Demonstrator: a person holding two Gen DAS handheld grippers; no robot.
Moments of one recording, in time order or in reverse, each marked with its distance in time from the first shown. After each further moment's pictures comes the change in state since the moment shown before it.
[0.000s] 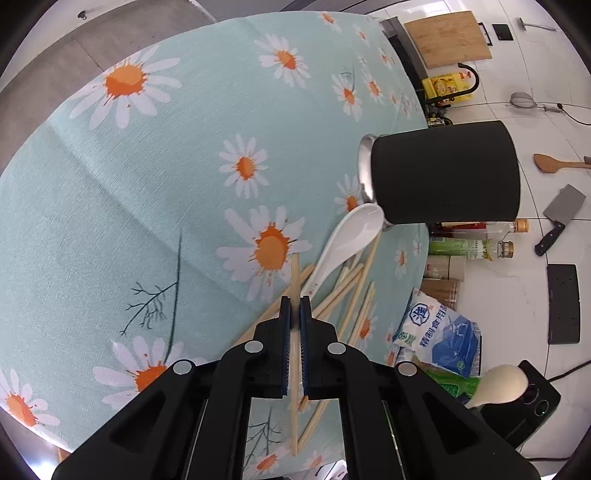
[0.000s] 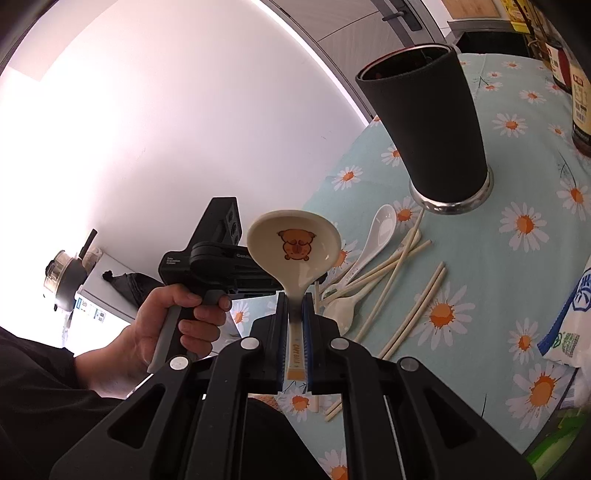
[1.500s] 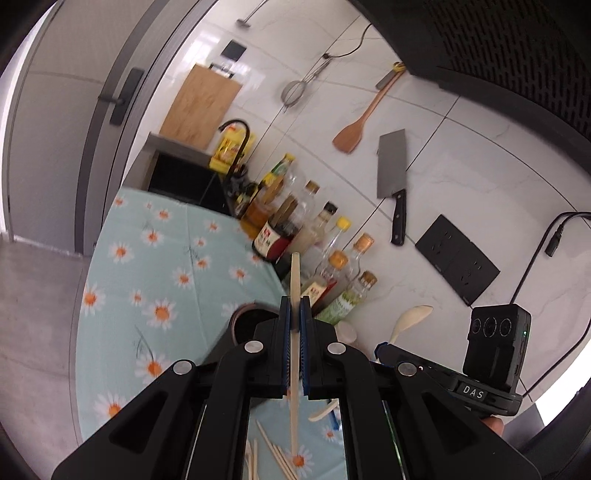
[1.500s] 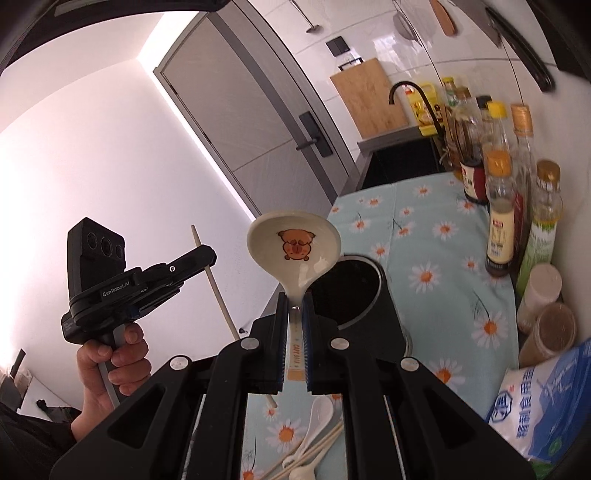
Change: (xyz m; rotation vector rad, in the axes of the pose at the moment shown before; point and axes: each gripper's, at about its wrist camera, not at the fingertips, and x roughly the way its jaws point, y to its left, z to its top) left arm -0.105 -0.222 0.092 0.859 -0.285 -0.296; right arm -0.062 0.029 0.121 0.089 -0.545 -0.376
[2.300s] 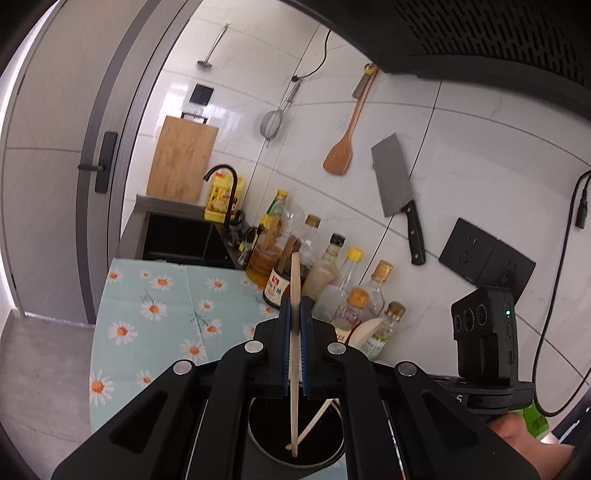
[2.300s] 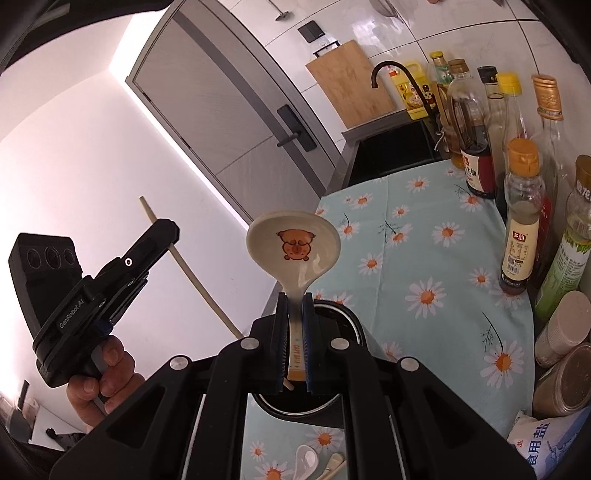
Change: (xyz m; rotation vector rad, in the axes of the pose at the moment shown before) left arm 0.056 -0.010 0.021 0.195 -0.106 0.063; right arm 0.079 -0.048 0.028 0.082 0.070 -0.022
